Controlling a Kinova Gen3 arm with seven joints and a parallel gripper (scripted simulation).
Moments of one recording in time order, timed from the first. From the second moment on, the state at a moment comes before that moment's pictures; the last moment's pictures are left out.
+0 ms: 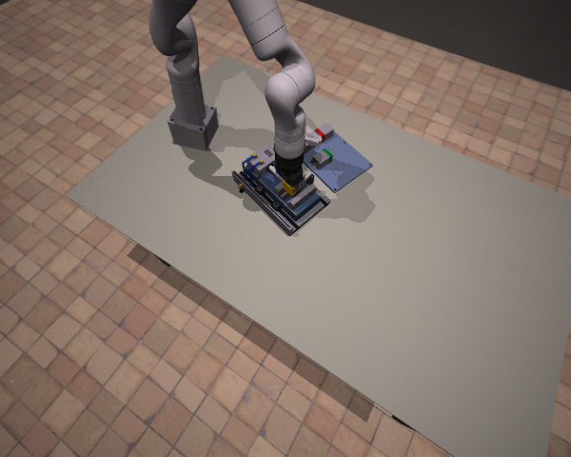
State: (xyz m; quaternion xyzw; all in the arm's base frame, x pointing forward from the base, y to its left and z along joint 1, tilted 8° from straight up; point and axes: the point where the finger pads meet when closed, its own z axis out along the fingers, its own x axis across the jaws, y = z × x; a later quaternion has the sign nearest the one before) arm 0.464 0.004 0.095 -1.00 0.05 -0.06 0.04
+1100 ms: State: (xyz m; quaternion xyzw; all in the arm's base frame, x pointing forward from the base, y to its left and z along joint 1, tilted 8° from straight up) arm 0.464 0.004 0.095 -1.00 0.05 -0.06 0.04
